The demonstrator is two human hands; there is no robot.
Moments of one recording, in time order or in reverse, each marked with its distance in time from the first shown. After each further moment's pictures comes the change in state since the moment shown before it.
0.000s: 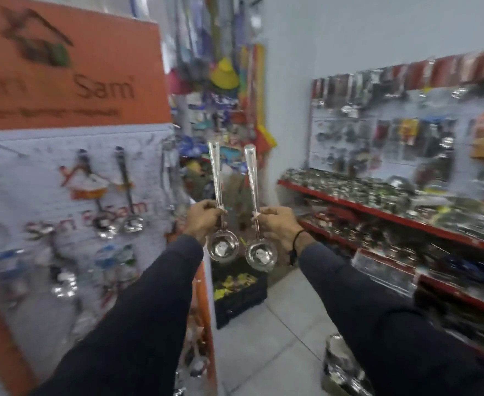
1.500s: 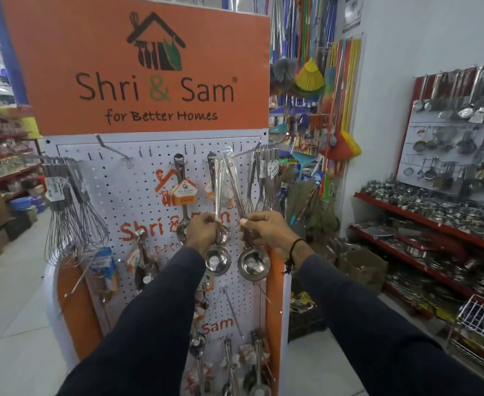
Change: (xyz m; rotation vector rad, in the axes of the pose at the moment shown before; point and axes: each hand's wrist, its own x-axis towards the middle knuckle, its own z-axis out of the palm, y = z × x) left_hand 0.110 -0.034 -0.213 0.240 0.356 -0.018; right_hand 0.089 -0.002 0.246 -0.095 -0.465 -0.029
